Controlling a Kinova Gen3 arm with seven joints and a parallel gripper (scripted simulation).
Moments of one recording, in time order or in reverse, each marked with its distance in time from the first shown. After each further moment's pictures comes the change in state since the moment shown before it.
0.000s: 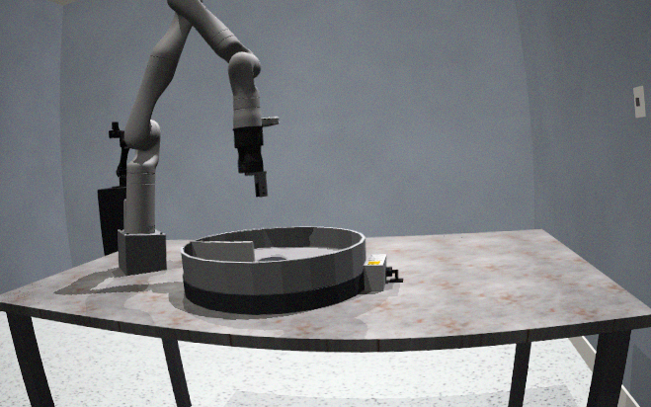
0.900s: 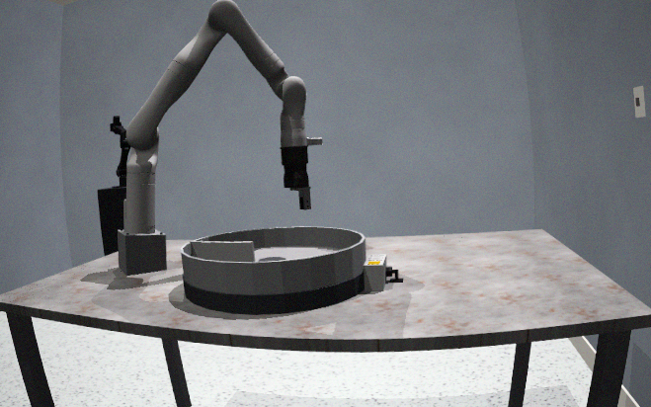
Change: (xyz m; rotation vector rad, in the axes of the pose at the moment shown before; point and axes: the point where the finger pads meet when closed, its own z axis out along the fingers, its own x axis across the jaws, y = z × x) arm -0.078 -0.167 0.058 -0.012 -0.013 -0.040
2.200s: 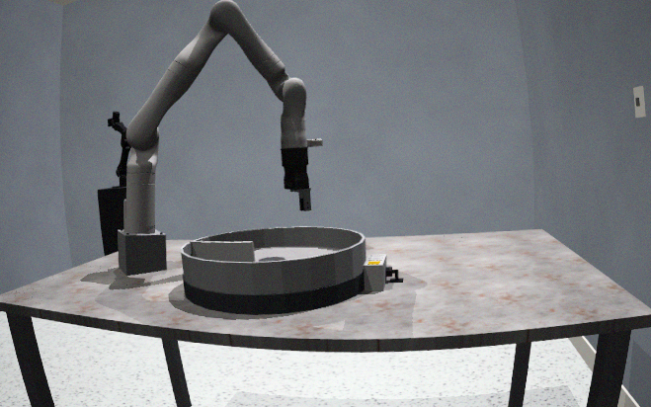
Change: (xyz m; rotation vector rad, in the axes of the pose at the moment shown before) arm -0.001 -0.001 0.004 -0.001 -0.001 -0.003
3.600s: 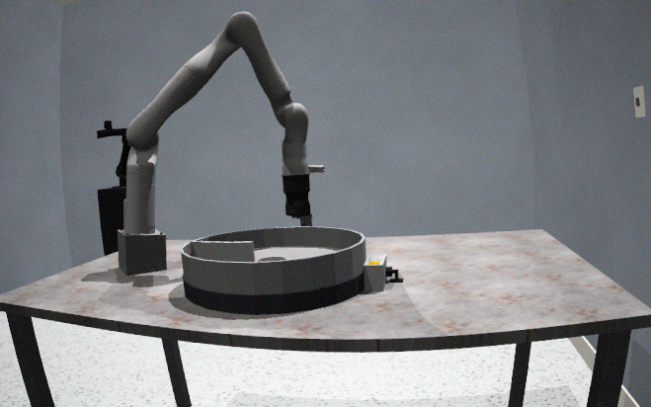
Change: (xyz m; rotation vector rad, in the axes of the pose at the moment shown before) arm -0.001 0.001 0.076 -0.003 -0.001 0.000
